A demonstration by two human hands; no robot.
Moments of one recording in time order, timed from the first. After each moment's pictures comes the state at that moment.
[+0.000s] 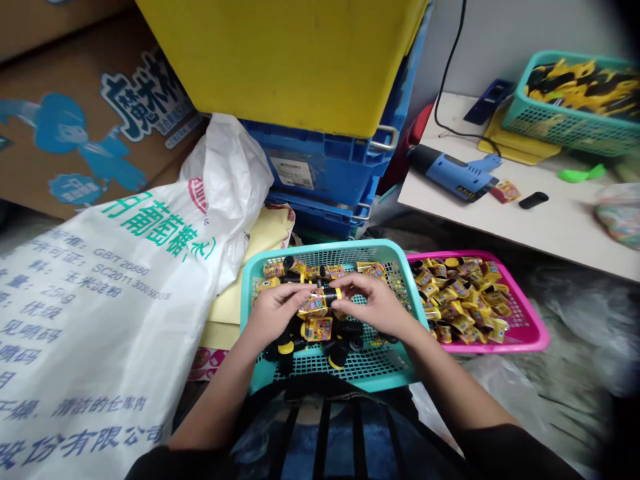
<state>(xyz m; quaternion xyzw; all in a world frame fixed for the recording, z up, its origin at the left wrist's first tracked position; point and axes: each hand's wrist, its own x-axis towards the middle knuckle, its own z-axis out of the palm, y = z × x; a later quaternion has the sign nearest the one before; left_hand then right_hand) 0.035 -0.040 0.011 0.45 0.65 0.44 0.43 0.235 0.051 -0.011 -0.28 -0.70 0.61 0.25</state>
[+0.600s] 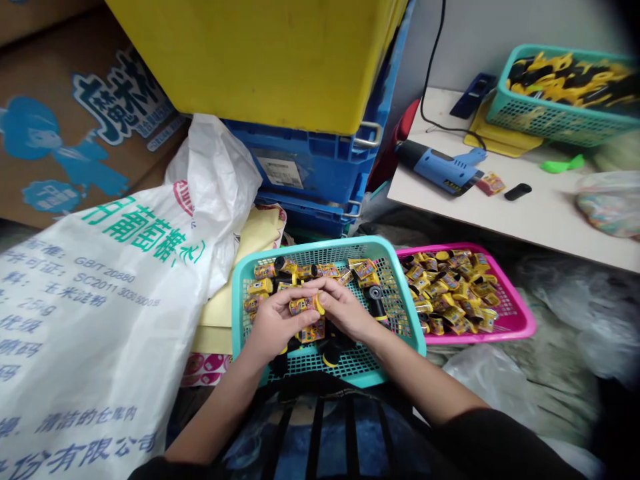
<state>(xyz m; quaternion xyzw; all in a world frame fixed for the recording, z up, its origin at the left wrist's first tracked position) 0.064 -0.046 0.012 0.35 0.57 0.53 0.52 0.204 0.021 -0.039 -0.21 -0.43 0.83 0.28</state>
